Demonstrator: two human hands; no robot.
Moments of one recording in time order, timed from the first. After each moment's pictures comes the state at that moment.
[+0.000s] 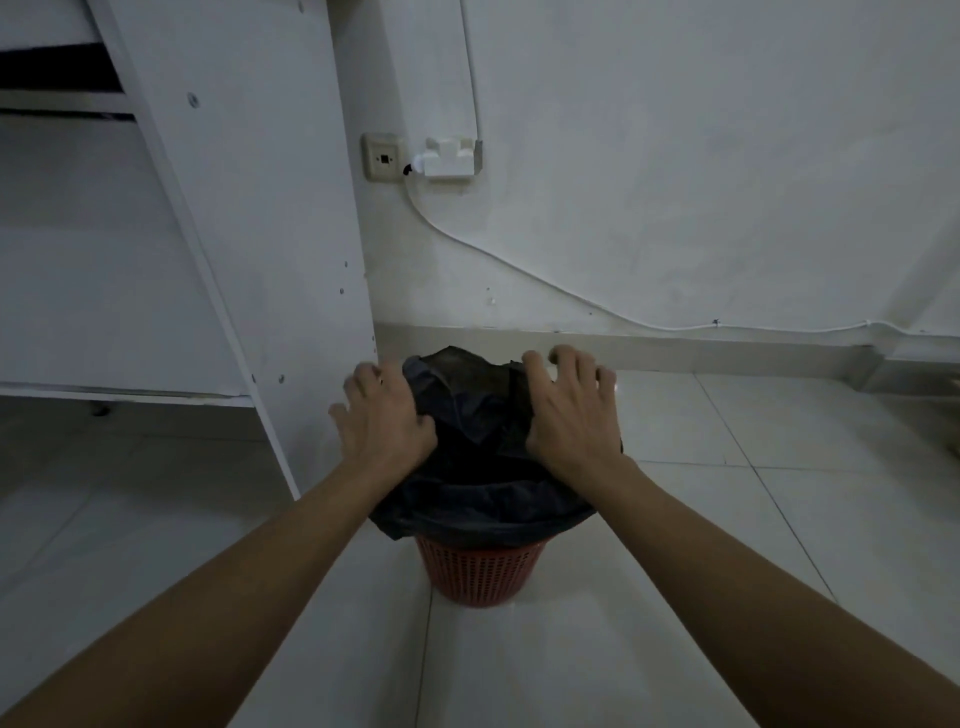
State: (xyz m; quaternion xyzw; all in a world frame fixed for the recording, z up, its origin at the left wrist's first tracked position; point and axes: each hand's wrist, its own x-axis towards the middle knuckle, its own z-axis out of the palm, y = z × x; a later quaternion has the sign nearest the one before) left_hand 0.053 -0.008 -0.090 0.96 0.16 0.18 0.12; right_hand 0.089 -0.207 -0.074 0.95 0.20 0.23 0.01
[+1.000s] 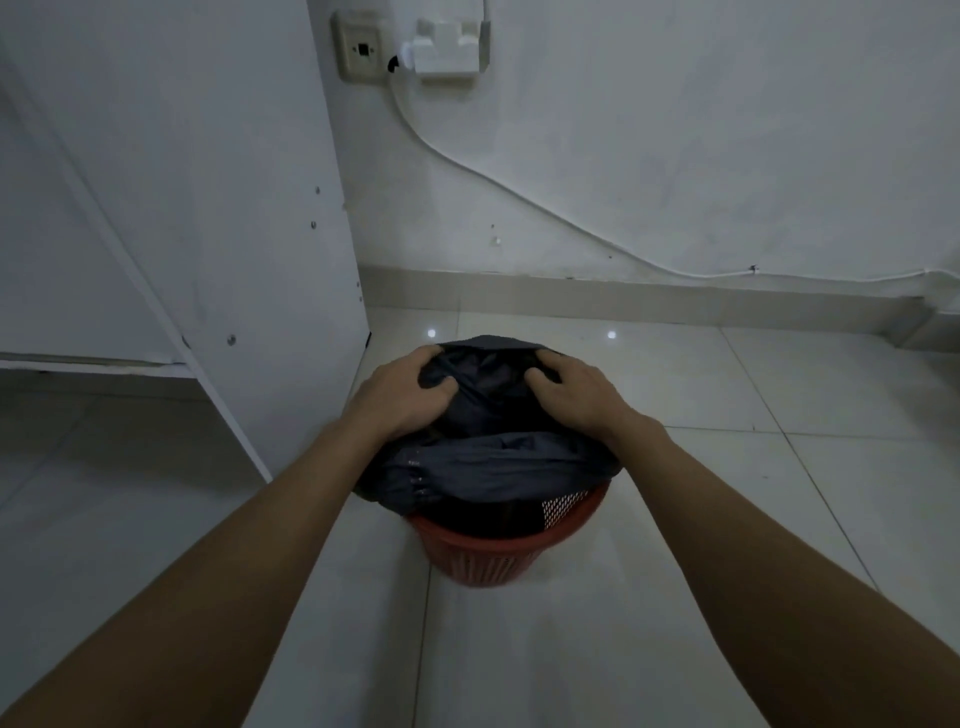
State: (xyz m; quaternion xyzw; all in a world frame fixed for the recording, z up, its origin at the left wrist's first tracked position) left_hand 0.135 0.023 -0.161 0.93 0.10 -0.02 0.34; right_hand 0.181 -0.207 -0.146 0.94 0.13 -0.10 -0.31
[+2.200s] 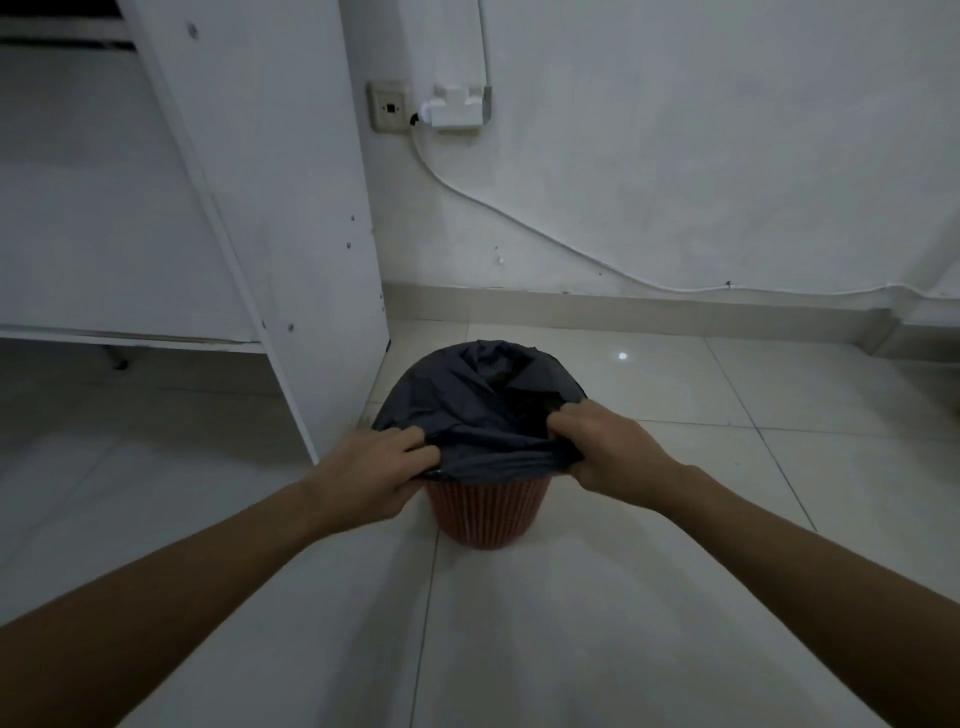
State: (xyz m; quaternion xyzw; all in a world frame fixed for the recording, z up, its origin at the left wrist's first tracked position) left_hand -0.027 0.023 -0.132 0.93 -0.31 0.19 0.01; right_hand 0.062 -0.276 -0.122 0.91 0.40 0.03 -0.11
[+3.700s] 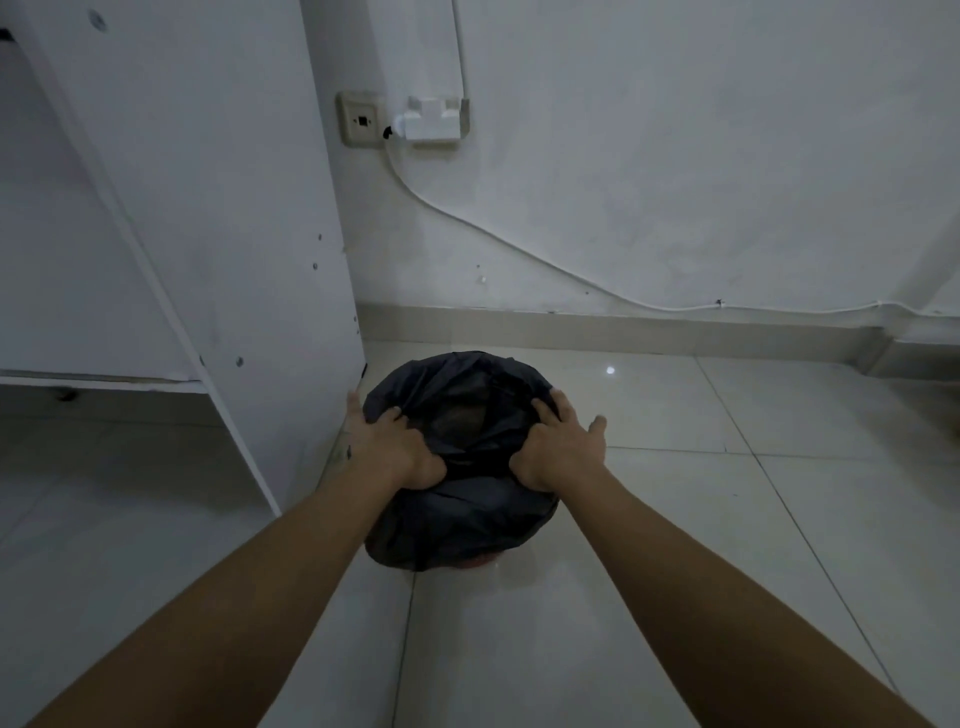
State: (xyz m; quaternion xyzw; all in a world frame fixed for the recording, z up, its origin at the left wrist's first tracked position) left_hand 0.096 -0.024 -0.143 0.97 0.07 -0.22 -0.11; right_hand 0.128 -0.213 -0.141 0.98 0.12 -0.15 0.02
